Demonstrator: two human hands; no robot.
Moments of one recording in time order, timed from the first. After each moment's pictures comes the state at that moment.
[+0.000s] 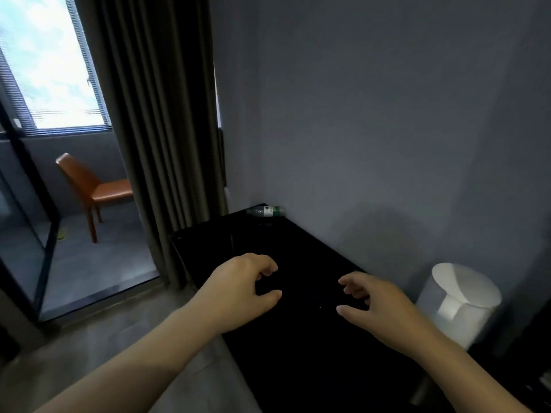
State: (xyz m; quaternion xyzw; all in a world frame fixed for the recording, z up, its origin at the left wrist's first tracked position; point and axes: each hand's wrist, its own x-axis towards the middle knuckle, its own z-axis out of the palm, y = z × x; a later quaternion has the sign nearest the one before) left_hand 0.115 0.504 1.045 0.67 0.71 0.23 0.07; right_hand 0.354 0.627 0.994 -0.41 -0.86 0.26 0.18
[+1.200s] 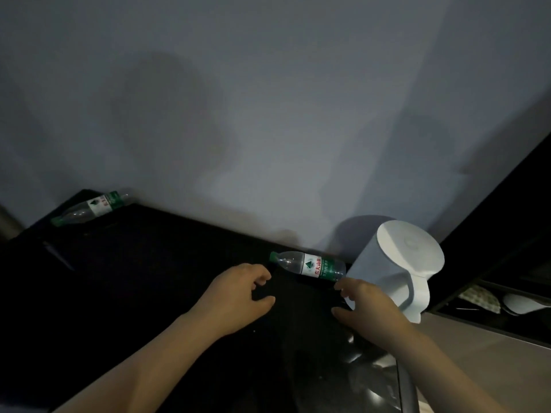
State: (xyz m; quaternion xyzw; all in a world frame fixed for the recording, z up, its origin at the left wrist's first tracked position) left_hand 0.084 0.869 0.913 0.81 0.50 0.11 0.29; right_hand 0.336 0.817 0.889 -0.74 -0.64 0.22 0.05
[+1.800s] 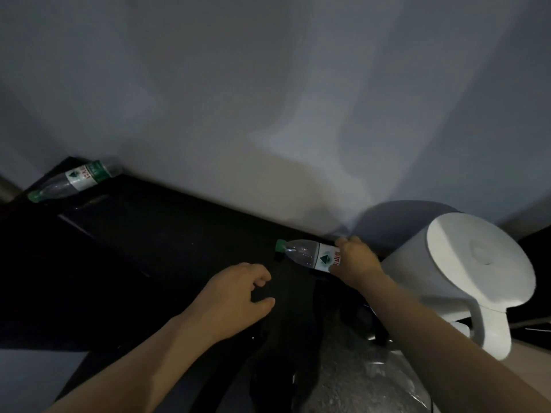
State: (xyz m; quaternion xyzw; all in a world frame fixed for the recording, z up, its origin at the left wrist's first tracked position) left_hand 0.114 0.938 0.839 0.78 0.53 0.05 0.34; right_hand 0.373 0.989 0.763 -0.75 -0.62 0.20 -0.07
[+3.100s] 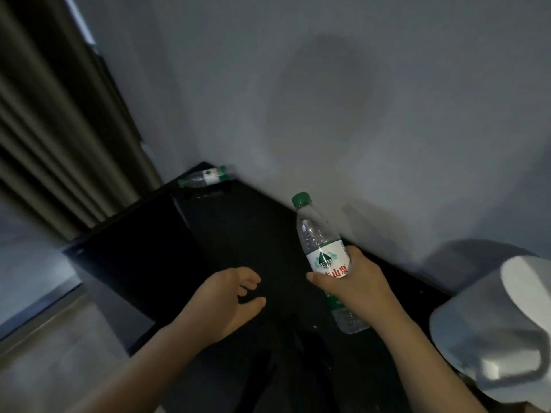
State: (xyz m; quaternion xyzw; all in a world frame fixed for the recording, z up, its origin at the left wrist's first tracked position) left_hand 0.001 0.814 0.899 0.65 0.69 0.14 0.29; right_hand 0.234 0.883 0.881 -0.61 -0.63 0.42 0.26
